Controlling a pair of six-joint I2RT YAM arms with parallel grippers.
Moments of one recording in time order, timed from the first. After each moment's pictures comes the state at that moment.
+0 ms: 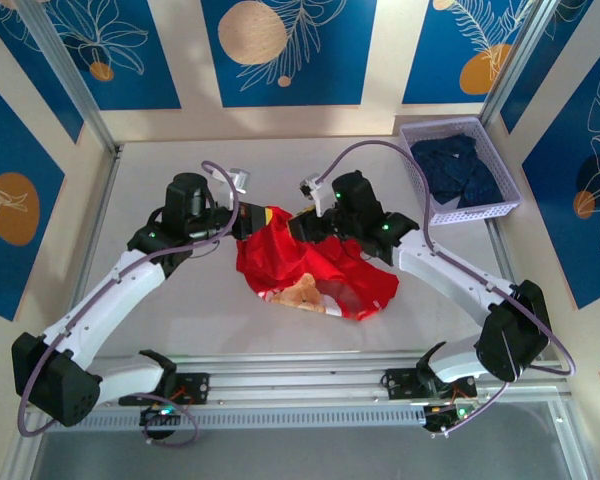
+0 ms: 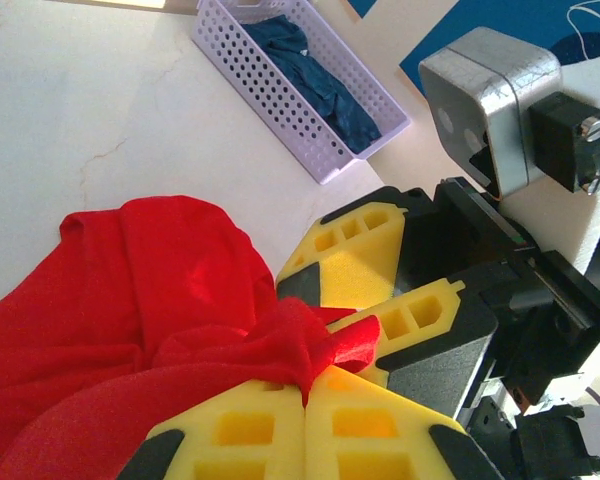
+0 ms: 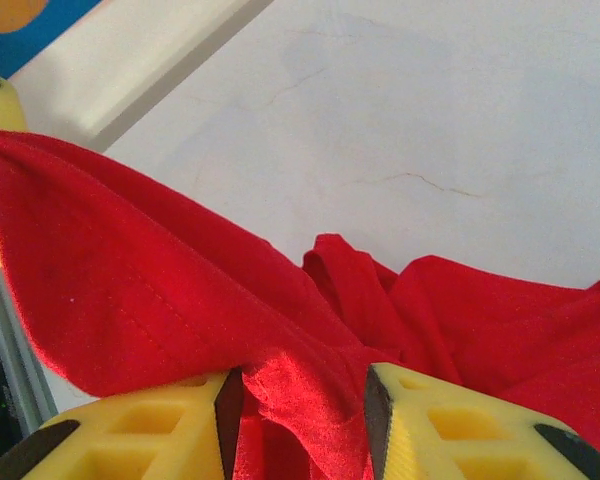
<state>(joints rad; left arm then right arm) -0.48 1.18 1.06 -0.30 0.53 -0.41 0.66 1.39 1.13 -0.30 -0.32 0.18</state>
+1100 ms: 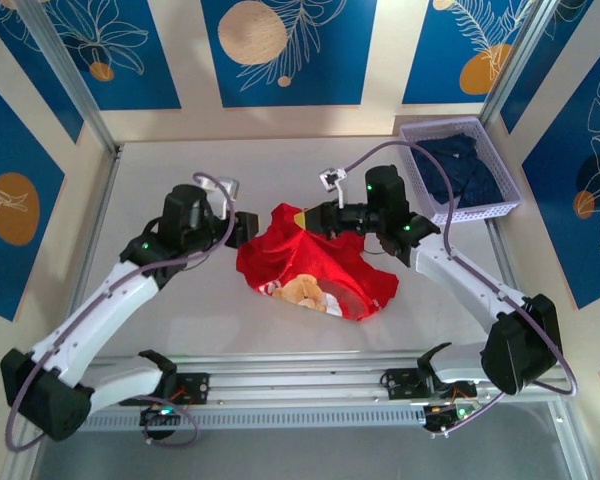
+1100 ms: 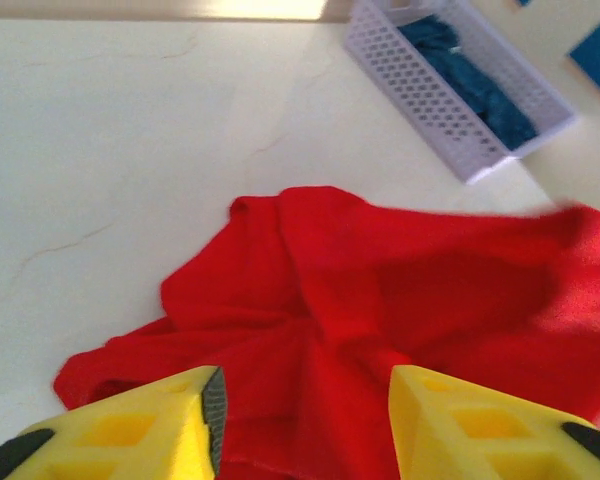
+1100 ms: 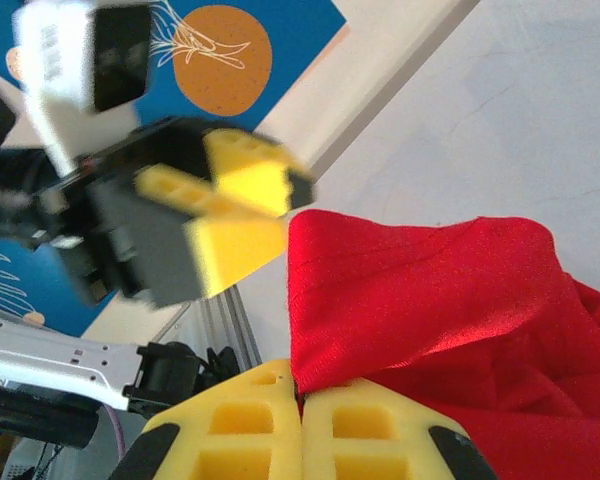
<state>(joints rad) -0.54 1.07 1.01 -0.44 0.21 -0.32 0.50 1.32 1.03 -0.08 -0.82 0.48</state>
